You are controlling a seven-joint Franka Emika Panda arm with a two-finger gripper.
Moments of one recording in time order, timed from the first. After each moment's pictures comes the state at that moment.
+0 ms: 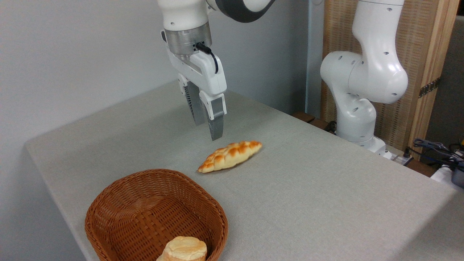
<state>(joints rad) -0.05 -0.25 -0.13 -2.06 -0.08 1.80 0.76</state>
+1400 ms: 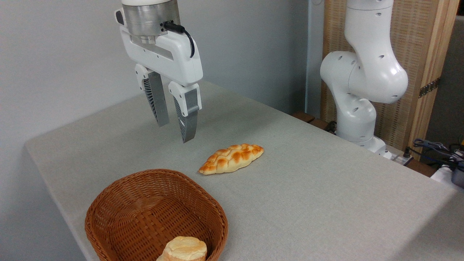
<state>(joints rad) -0.04 -0.01 -0.05 -1.64 -0.05 1.68 0.65</state>
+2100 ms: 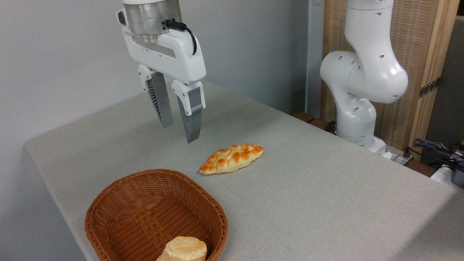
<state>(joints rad) -0.04 -0.01 -0.04 -1.64 -0.01 1.66 0.65</state>
